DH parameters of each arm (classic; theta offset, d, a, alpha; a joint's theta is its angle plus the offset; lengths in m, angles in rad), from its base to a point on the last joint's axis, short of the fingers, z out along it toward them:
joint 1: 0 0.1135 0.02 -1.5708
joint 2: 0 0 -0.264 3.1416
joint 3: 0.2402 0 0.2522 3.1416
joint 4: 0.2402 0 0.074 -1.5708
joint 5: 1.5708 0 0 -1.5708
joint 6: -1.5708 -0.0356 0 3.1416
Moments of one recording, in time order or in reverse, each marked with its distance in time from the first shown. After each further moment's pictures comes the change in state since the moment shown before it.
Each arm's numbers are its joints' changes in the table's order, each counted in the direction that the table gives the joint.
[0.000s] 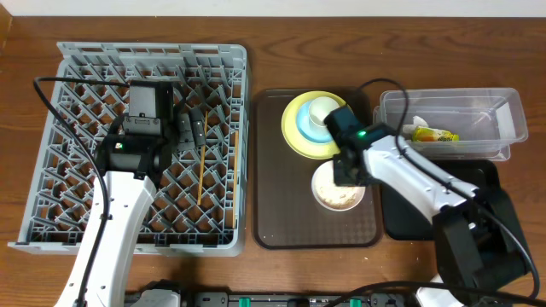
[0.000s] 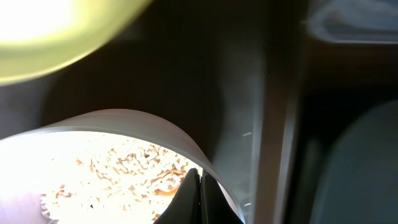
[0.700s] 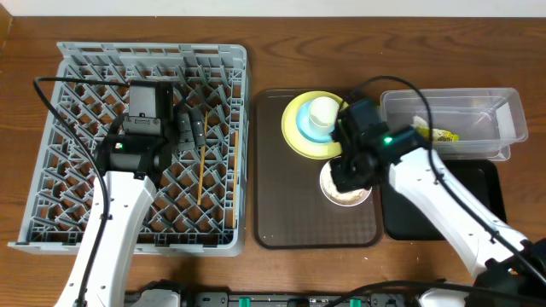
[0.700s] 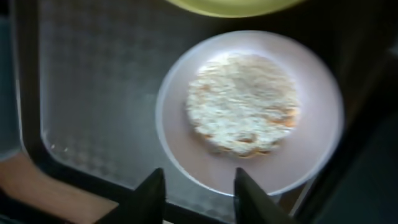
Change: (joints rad) left arm 0.000 0.000 0.000 0.000 0.000 0.000; right arm 0.038 -0.219 0.032 0.111 -0.264 0.271
